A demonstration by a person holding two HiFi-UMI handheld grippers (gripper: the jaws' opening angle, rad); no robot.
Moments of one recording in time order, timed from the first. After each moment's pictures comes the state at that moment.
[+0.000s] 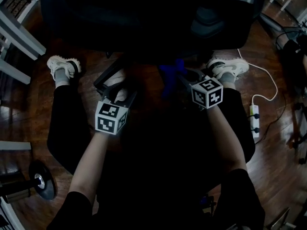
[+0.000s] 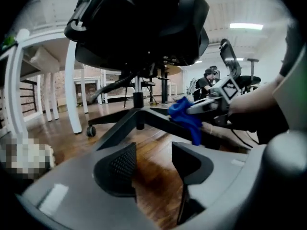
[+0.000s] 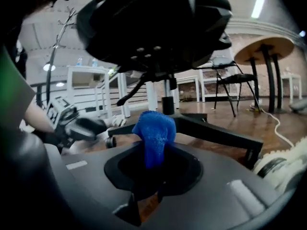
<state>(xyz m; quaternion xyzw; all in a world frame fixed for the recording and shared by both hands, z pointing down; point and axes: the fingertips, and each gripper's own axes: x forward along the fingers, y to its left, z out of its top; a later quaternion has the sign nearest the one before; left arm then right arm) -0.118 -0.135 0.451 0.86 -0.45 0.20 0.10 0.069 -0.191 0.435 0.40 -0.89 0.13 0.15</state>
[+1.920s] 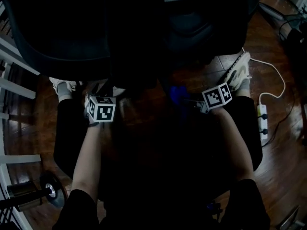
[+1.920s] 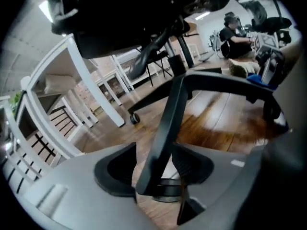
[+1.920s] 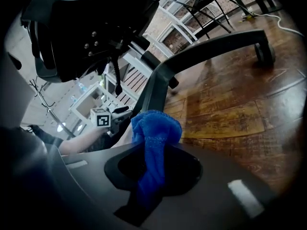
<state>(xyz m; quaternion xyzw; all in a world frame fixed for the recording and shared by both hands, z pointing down) -0.227 -0.216 0.476 0.70 -0.58 0.41 0.02 0.083 -0.123 0.511 0.22 -0.83 0.49 0.15</state>
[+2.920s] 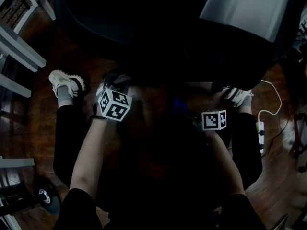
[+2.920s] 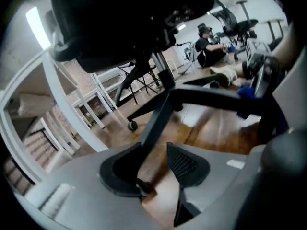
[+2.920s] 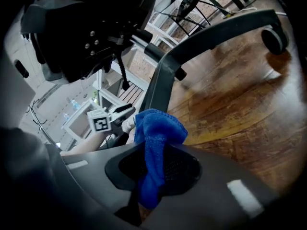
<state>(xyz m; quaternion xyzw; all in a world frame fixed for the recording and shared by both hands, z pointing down) -0.175 -0.279 0.461 0.79 -0.48 0.37 -0.06 0.034 -0.134 0.514 0.28 -0.80 0.53 0.06</state>
